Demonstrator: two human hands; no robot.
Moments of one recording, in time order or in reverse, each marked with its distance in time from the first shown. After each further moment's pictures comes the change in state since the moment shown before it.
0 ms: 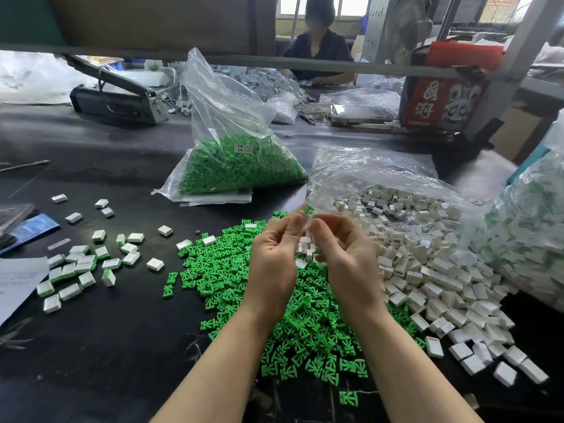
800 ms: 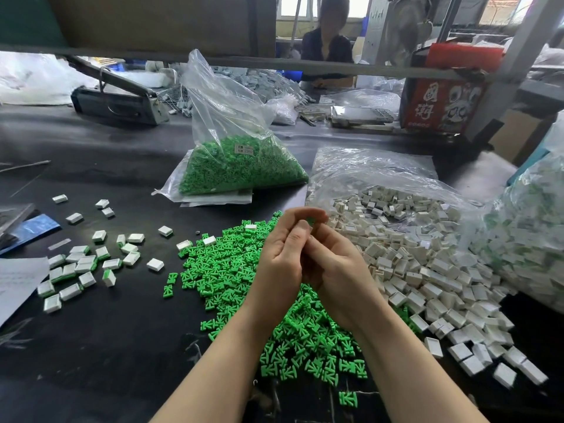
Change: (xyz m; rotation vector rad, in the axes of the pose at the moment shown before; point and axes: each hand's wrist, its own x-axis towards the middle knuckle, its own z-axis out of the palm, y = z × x) left_hand -0.004 0.000 -0.002 -0.060 -0.184 0.032; right_hand -0.006 -0.005 0.008 0.316 -0.251 0.293
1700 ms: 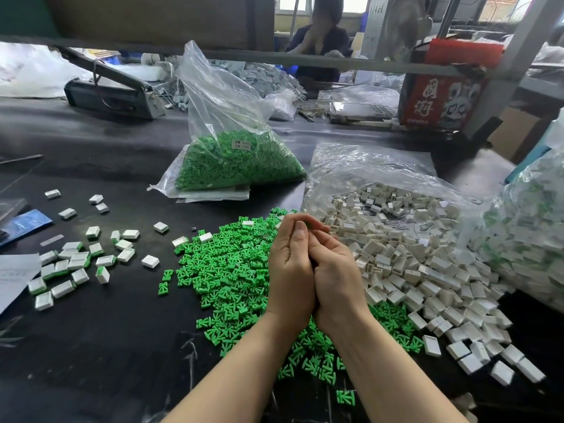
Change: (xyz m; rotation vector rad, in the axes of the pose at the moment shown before) left_hand -0.001 -0.021 0.028 -0.044 0.311 0.059; right_hand -0.009 -0.006 0.027 0.209 0.241 0.032
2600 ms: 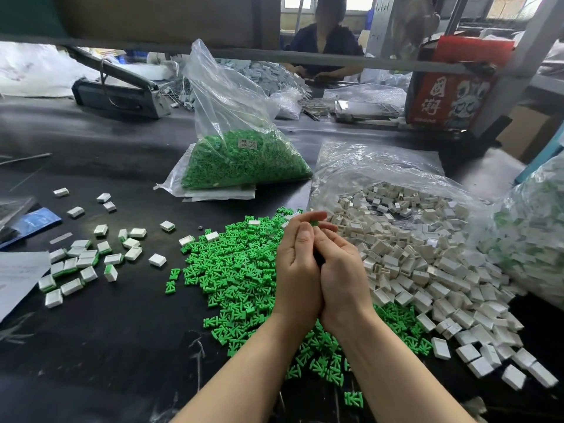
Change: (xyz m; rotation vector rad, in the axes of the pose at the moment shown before) left_hand -0.003 0.009 0.000 -0.044 -0.008 -0.062; right_hand -0.001 -0.002 0.007 -0.045 0.056 0.005
